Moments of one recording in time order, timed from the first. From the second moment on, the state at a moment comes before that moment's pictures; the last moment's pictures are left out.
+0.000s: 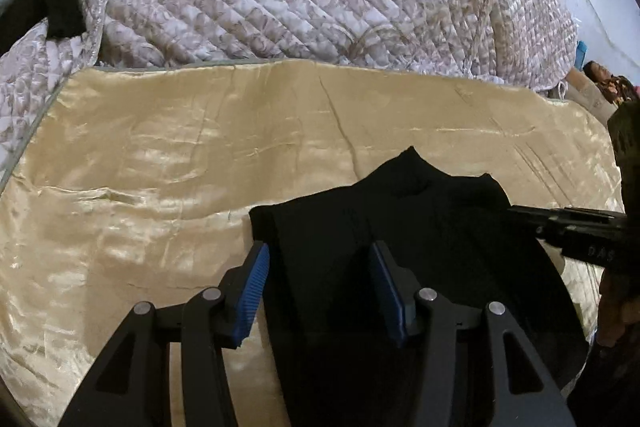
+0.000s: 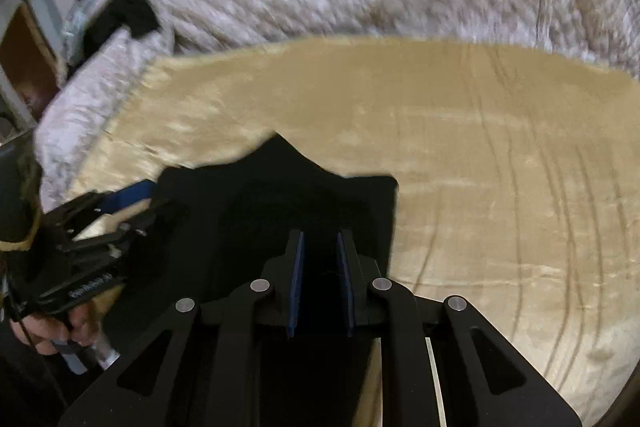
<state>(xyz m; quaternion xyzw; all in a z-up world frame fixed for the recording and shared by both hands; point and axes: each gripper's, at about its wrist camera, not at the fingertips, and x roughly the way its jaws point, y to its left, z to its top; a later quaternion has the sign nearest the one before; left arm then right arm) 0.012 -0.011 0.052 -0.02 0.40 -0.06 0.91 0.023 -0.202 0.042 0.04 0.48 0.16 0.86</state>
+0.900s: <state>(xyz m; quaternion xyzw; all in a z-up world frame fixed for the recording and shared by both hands) -0.004 0.034 0.050 -0.12 0.40 -0.06 0.91 0.017 -0.236 0.049 0.13 0.43 0.21 0.87</state>
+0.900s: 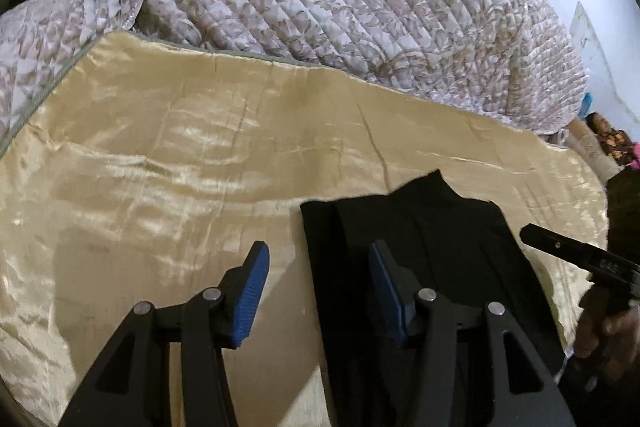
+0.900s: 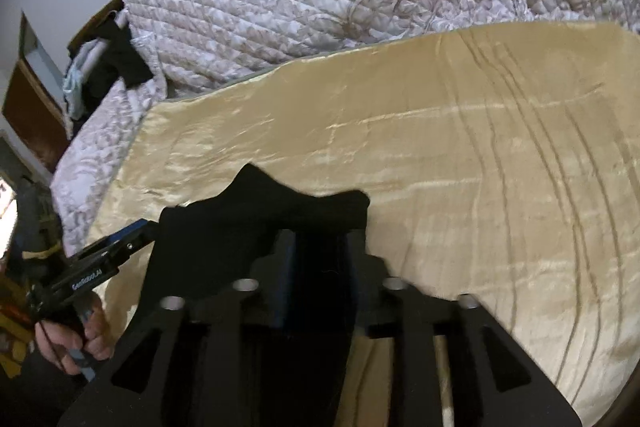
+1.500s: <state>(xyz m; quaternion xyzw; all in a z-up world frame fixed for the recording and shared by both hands) -0.028 0.020 0.026 -0.18 0.42 -0.15 0.88 -0.008 -0.245 0.025 0.19 0.48 0.28 0.81</state>
